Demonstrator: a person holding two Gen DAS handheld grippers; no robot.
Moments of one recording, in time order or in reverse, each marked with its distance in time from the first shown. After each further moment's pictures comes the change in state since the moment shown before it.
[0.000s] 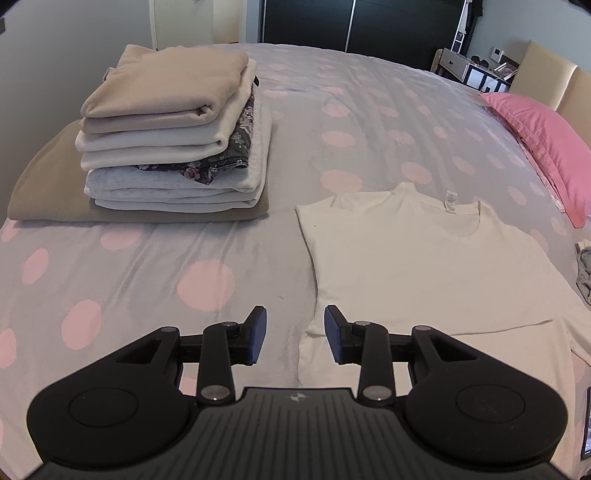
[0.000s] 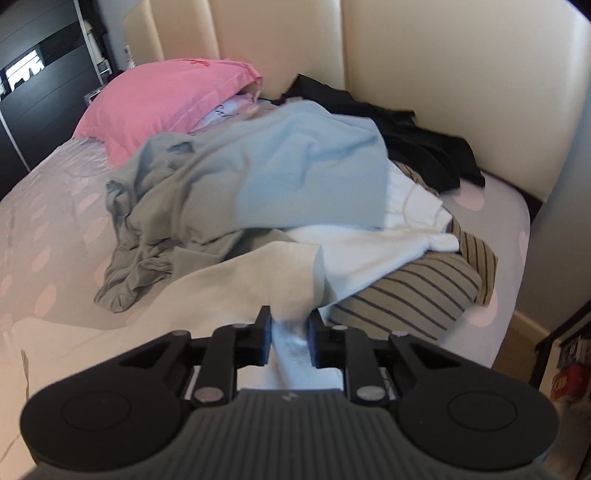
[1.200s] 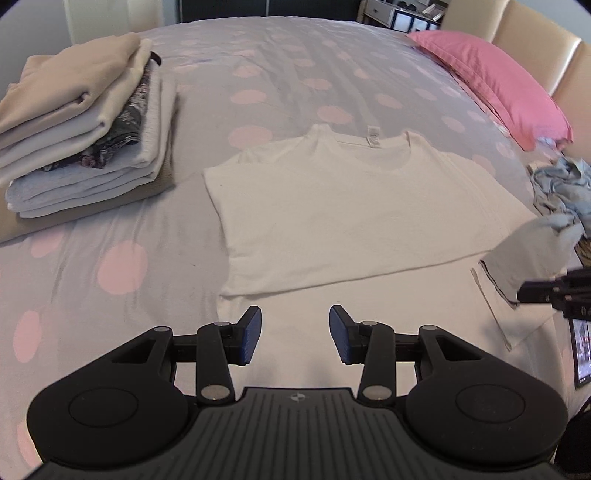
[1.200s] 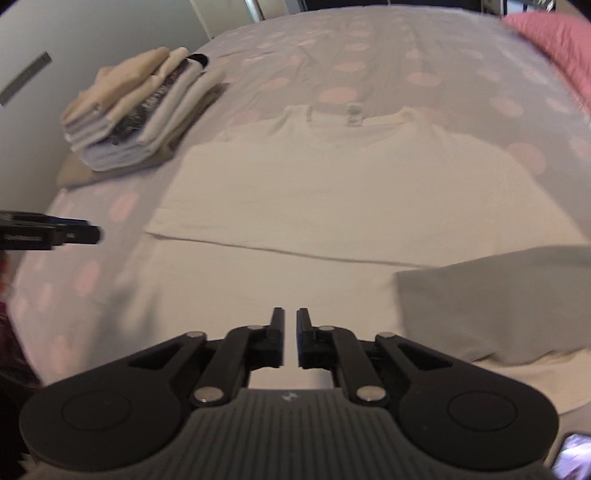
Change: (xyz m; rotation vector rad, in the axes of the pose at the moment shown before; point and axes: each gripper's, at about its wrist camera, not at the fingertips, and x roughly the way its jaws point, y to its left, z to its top) left arm 0.017 -0.062 -0.025 0.199 0.110 -0.132; right arm -0.064 0.366 -0.204 -0.818 0.324 0.715
